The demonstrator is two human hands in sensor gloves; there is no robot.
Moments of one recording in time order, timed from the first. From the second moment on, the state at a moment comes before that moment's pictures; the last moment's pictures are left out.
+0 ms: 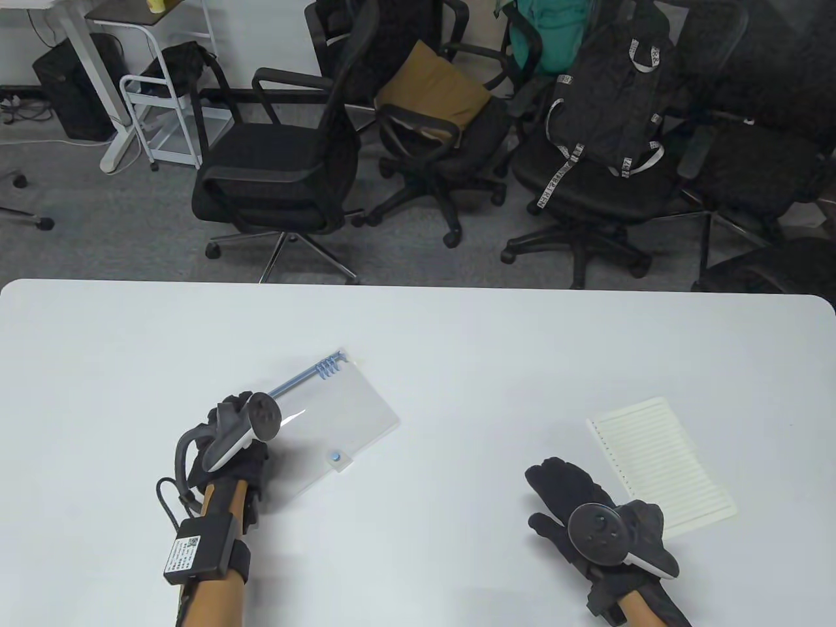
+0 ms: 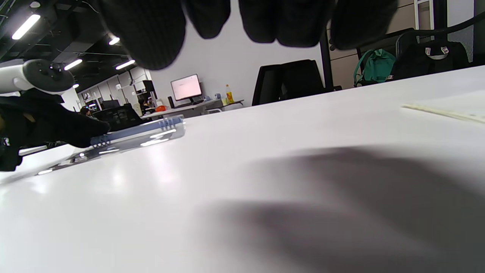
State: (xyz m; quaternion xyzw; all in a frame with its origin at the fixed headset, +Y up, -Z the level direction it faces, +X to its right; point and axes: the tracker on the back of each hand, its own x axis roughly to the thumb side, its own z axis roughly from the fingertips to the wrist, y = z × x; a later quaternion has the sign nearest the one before) left_hand -0.274 -0.773 -0.401 -0.13 0.06 -0.02 0.99; right_hand 0.213 -0.738 -0.256 0.19 -0.01 0.97 0.12
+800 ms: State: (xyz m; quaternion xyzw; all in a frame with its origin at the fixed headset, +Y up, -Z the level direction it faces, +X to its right) left_hand -0.274 -0.771 -0.429 -0.17 0.07 -0.05 0.98; right_hand 0.217 -0.735 -0.257 0.17 0.00 0.98 0.10
